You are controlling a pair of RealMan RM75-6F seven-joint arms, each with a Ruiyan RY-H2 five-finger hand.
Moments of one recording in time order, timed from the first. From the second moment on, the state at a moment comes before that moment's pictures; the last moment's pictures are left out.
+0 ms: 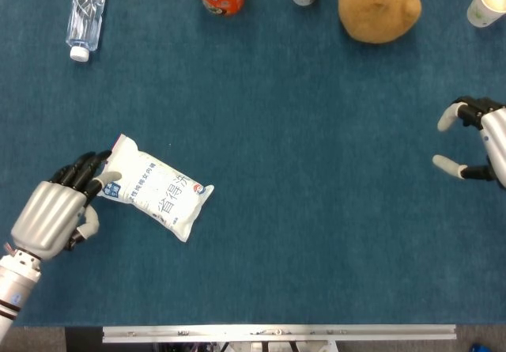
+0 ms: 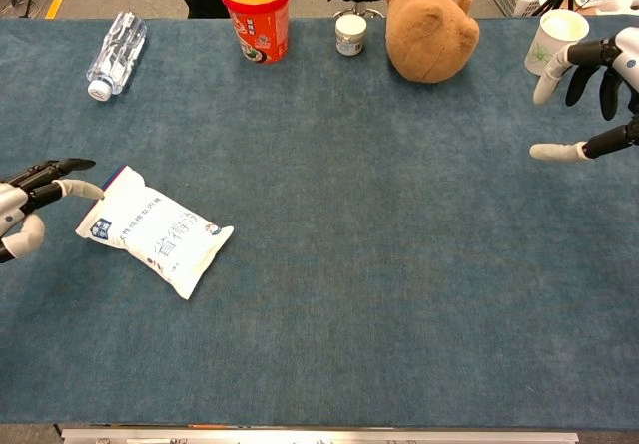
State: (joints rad) left arm -0.21 -1.32 0.13 -1.44 1.73 1.32 -0.03; right arm 0.30 -1.22 0.08 -1.82 -1.47 1.30 -0.16
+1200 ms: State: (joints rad) left arm -0.24 -1.41 0.16 -1.36 1.72 1.26 -0.02; right arm 0.29 -1.22 0.08 -1.80 -1.46 1.30 -0.14
